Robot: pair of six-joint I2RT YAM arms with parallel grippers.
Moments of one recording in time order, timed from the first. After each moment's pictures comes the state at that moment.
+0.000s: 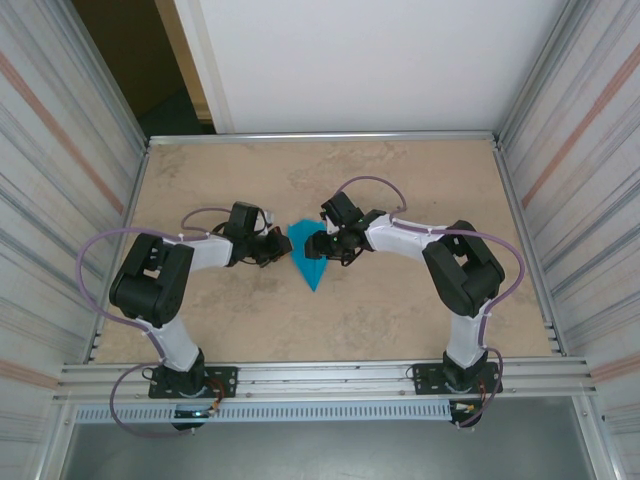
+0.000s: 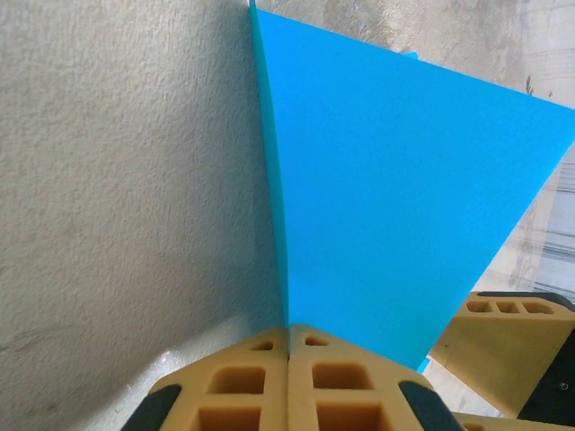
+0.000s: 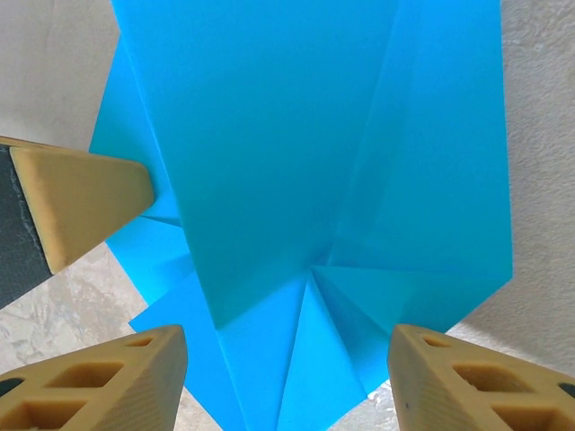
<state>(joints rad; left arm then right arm) -0.36 1.74 0.80 0.05 0.54 -0.78 0.70 1.89 1.21 -0.38 -0.25 0.64</state>
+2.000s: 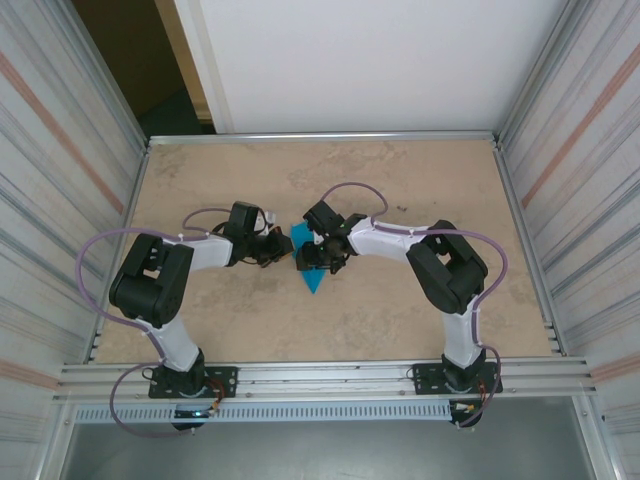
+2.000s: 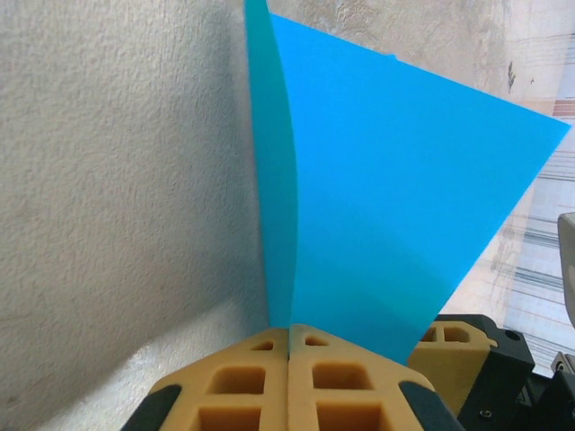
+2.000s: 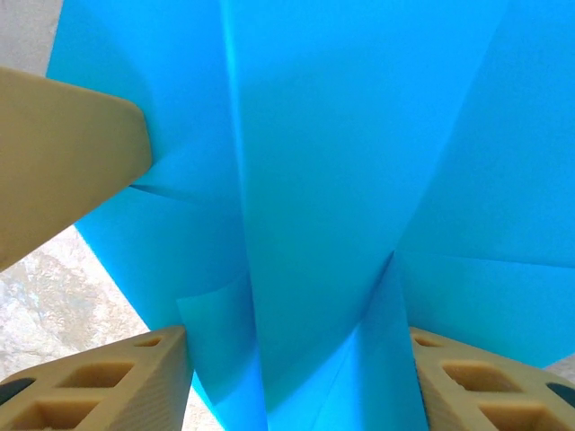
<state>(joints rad) -0.36 1.74 0.80 0.05 0.58 -0.79 0.79 1.97 1.30 -0.48 -0.20 0.64</state>
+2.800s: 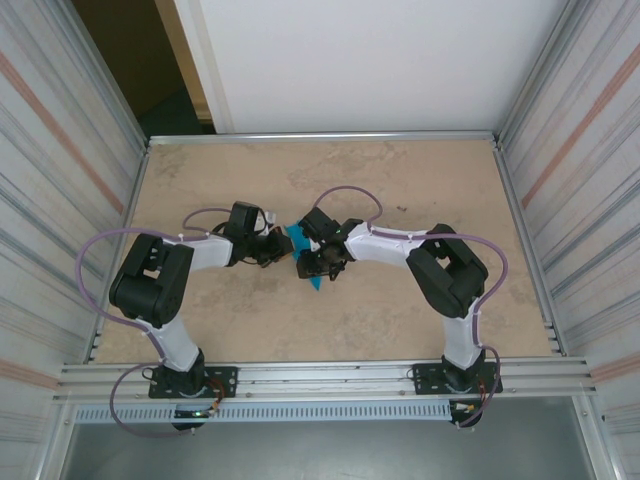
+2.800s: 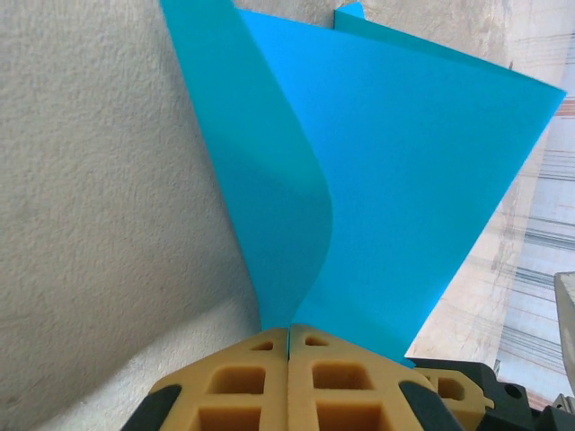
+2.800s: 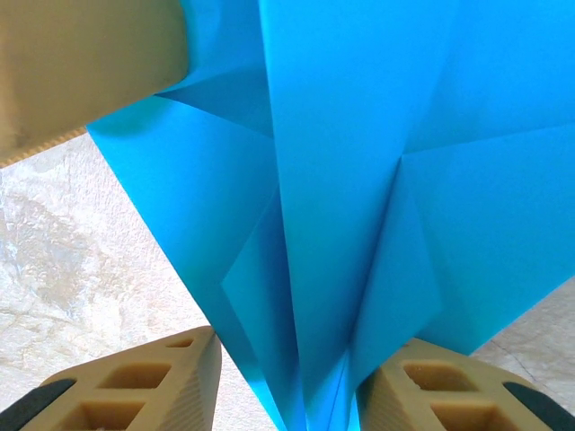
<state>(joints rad) -0.36 1.74 0.80 0.05 0.58 -0.79 0.84 1.95 1.28 -0.51 -0.16 0.59</state>
